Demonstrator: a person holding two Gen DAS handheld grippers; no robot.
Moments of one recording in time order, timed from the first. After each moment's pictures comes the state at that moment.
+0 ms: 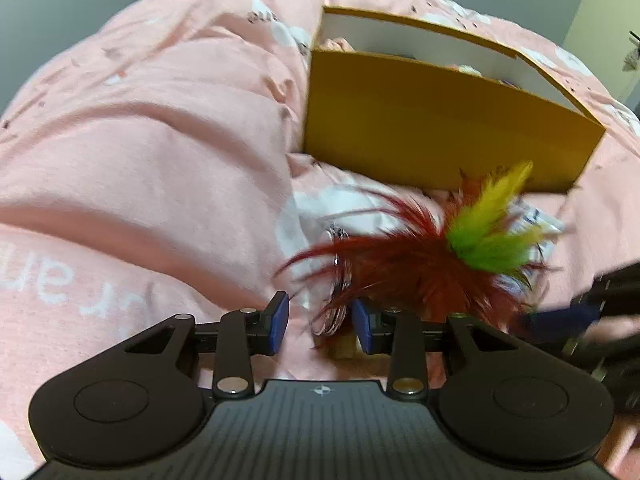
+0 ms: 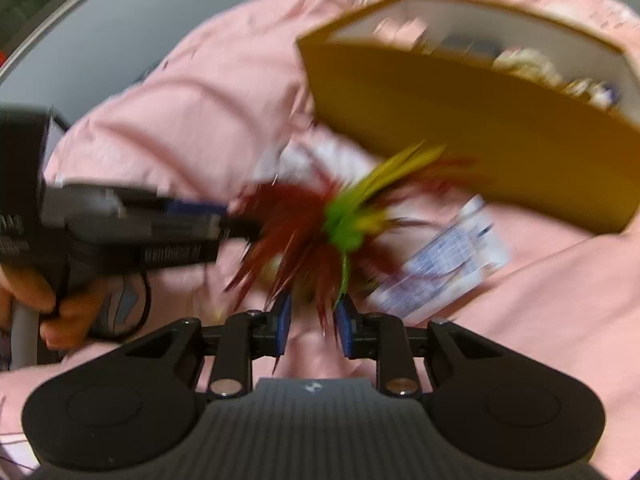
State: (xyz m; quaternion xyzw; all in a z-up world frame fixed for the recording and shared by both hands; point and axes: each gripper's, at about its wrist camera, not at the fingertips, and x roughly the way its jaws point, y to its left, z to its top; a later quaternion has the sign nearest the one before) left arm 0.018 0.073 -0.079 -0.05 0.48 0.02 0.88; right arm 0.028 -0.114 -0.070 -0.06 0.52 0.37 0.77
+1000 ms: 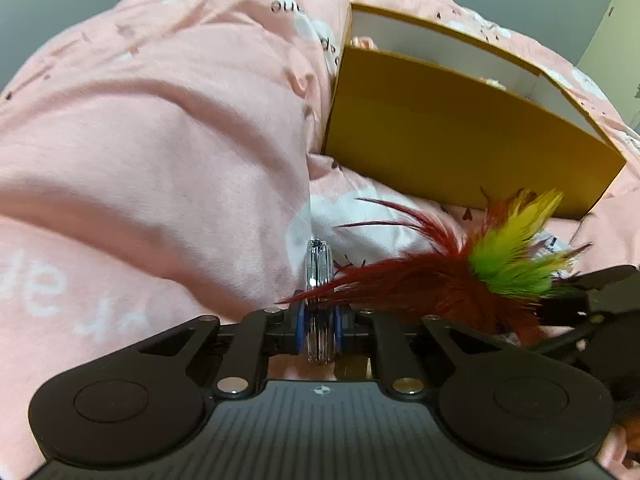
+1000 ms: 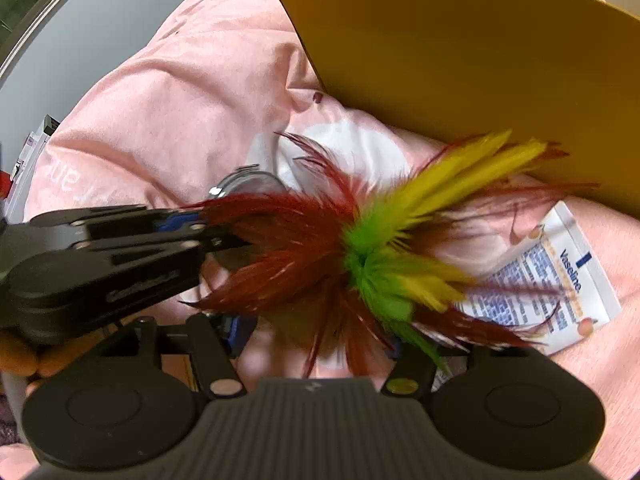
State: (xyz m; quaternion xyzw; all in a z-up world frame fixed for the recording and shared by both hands) left arm 0.030 0.088 -0.084 -0.09 0.48 0.03 0.87; right arm 0.056 -0.079 -0.109 -0.02 0.57 0.38 0.73
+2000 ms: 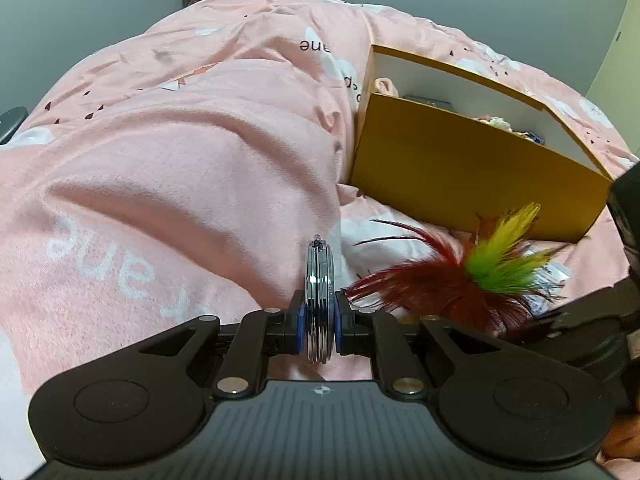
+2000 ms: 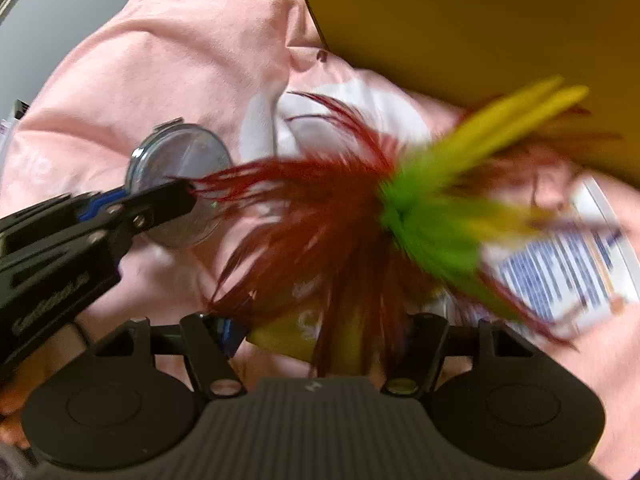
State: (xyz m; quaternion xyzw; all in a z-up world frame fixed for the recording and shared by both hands) left arm 0.005 0.097 -0.063 -0.10 0.45 0.05 0.89; right arm 0.051 -0.068 -0.110 -0.05 0.62 0.34 0.70
